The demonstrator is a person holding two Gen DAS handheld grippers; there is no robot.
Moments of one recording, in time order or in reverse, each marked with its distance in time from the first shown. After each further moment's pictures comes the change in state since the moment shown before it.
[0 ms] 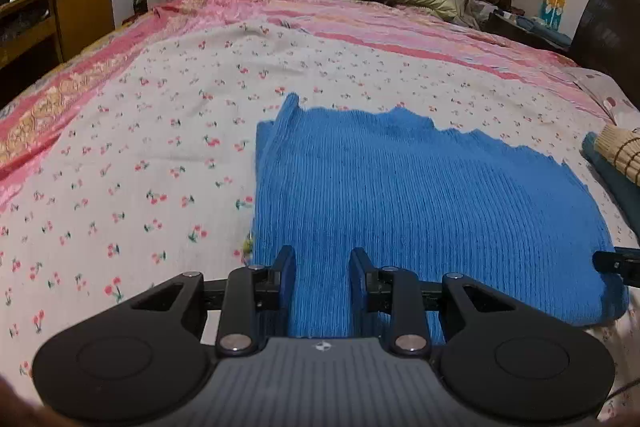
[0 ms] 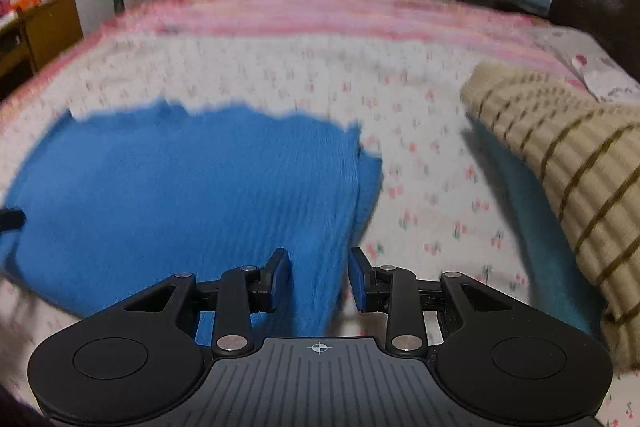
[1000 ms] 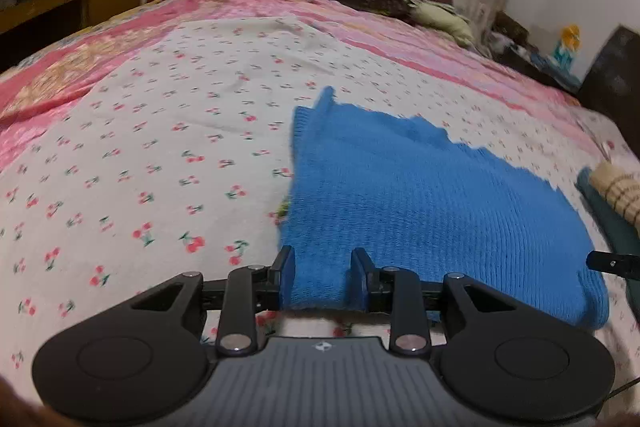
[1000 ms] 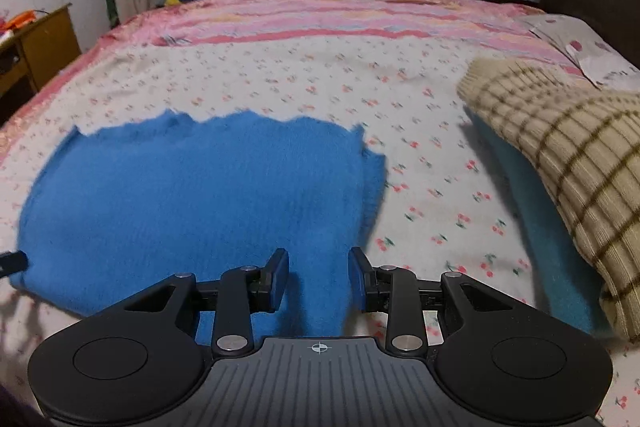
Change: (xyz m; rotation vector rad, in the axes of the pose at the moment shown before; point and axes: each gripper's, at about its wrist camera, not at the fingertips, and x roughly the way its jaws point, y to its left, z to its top) left arm -0.023 0.032 -0.024 -0.157 -0.039 -0.021; right arm -0.024 0.010 0.008 0.042 -0.051 0.054
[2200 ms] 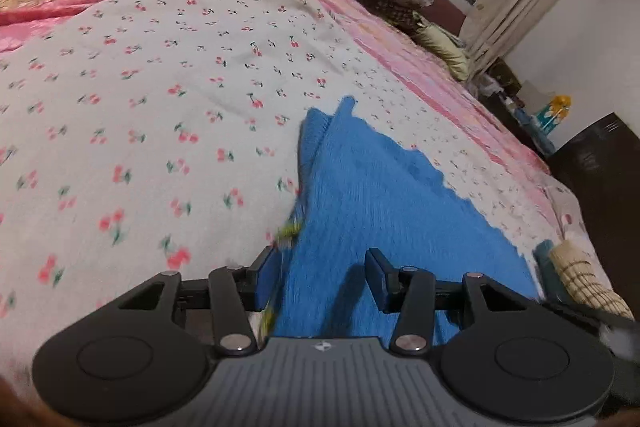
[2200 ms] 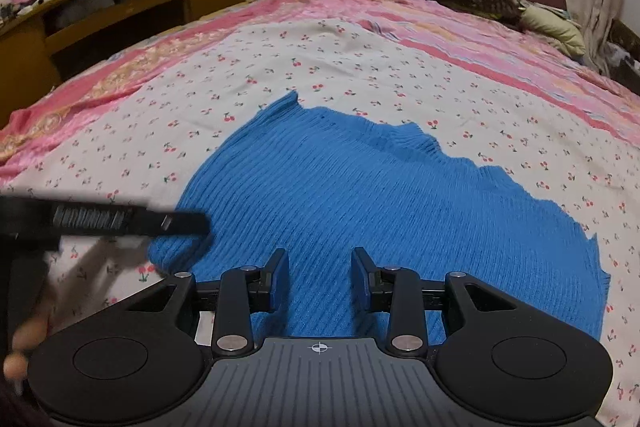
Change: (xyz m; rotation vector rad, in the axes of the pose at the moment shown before) left arm 0.039 0.045 0.025 -0.266 0.064 -0.187; right arm 0.015 0.152 0.010 -0.368 0.023 0.277
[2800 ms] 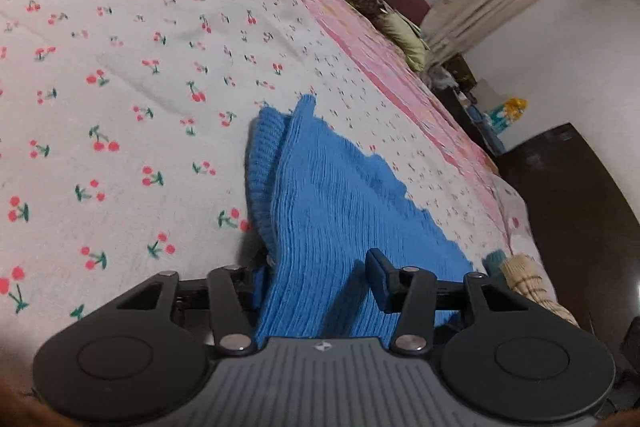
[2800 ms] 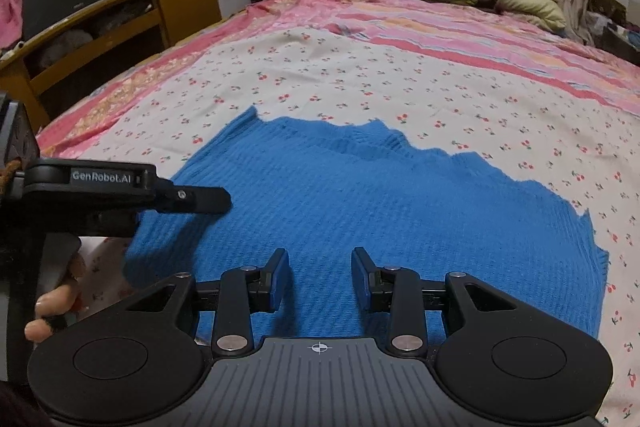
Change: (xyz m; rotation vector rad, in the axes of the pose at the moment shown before) left arm 0.036 0.002 0.025 -0.054 0.063 -0.195; right arm 0.002 -0.041 -0.004 0.134 -0.036 0.010
